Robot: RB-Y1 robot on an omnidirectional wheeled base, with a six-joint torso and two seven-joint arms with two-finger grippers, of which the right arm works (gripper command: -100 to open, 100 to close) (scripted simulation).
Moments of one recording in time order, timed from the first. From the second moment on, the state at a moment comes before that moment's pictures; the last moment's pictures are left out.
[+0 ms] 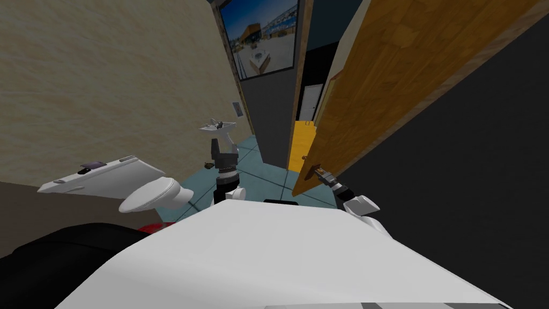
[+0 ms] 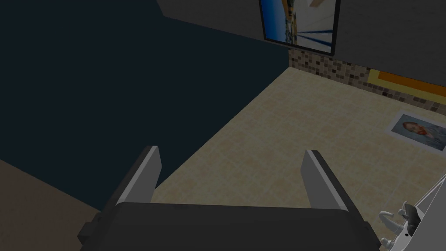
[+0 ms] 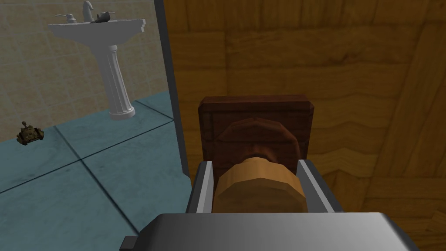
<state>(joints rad) 0.13 -0.41 -0.25 -1.15 -2.33 0.97 0.49</state>
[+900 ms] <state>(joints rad) 0.12 -0.46 -0.23 -1.10 -2.35 1.05 0.50</state>
